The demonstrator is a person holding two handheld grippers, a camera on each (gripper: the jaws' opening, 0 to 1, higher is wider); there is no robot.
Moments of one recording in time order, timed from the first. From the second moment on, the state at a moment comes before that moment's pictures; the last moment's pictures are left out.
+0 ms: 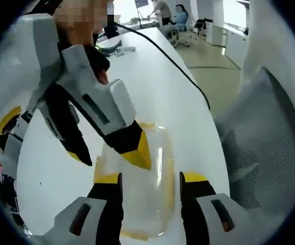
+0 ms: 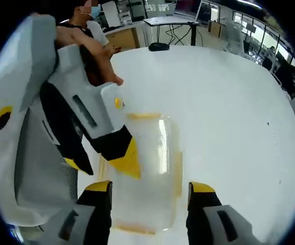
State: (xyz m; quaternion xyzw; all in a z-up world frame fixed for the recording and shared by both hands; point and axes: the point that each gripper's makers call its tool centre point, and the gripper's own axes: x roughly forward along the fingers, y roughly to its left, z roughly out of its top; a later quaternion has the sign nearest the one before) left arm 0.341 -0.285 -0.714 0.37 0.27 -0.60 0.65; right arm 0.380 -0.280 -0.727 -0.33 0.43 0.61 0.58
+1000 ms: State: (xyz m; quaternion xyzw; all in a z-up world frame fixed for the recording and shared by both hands) left arm 0.363 -0.238 -0.700 0.26 0.27 -0.59 0.72; right arm 0.356 -0.309 -0.709 -0.27 0.33 0.56 0.71
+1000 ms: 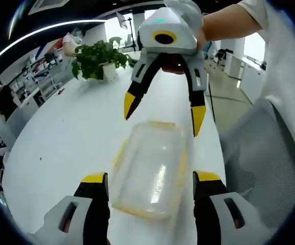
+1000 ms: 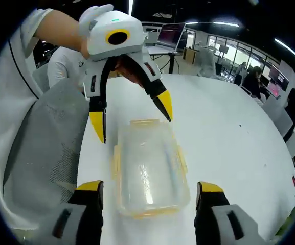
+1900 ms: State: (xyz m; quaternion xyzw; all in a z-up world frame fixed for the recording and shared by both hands) left arm 0.373 -0.216 -0.734 0.26 0.29 -0.58 0.72; right arm 0.354 -0.323 -0.743 -0.26 0.33 0.51 0.75
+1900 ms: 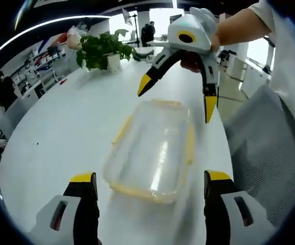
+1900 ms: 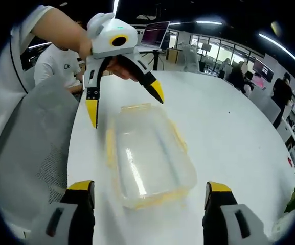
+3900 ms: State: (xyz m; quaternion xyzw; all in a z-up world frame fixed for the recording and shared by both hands) left arm 0.370 -0.136 -0.745 0.27 0.30 -0.56 0.72; right arm 0.360 -0.224 -0.750 -0.28 0.31 0.53 0.74
